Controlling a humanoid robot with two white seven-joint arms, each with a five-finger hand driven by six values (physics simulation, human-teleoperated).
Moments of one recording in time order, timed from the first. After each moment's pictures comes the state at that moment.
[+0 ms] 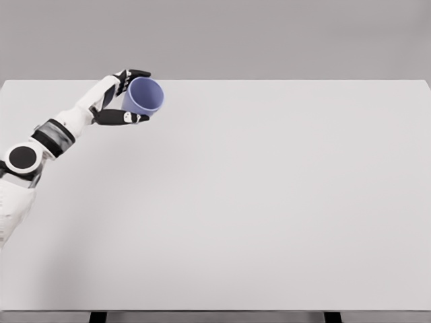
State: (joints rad) left arm -0.53 0.50 -0.45 -1.22 0.25 -0.20 -0.31; right arm 0.04 0.00 -0.09 0.07 0.07 -0.11 0.06
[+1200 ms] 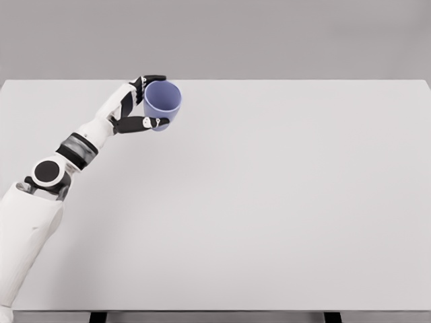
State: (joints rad) left arm -0.45 0.36 -0.37 -1.24 0.31 -0.20 -0.31; right arm 0.04 0.00 -0.09 0.07 0.07 -0.11 0.06
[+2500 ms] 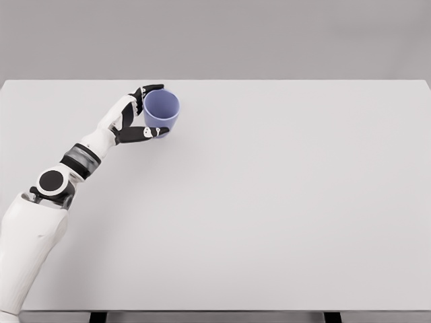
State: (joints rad) left arm -0.41 0.33 -0.34 -1.22 0.31 -0.19 -0.31; right arm 0.04 0.00 -0.09 0.07 0.07 -0.11 0.06
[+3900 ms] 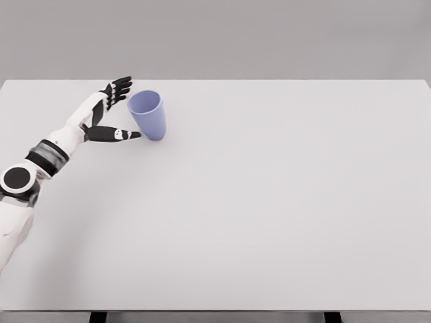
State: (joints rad) left arm -0.41 0.47 -0.34 -1.23 0.30 -0.20 -0.31; right arm 0.04 0.00 -0.09 0.07 0.07 -0.11 0.06
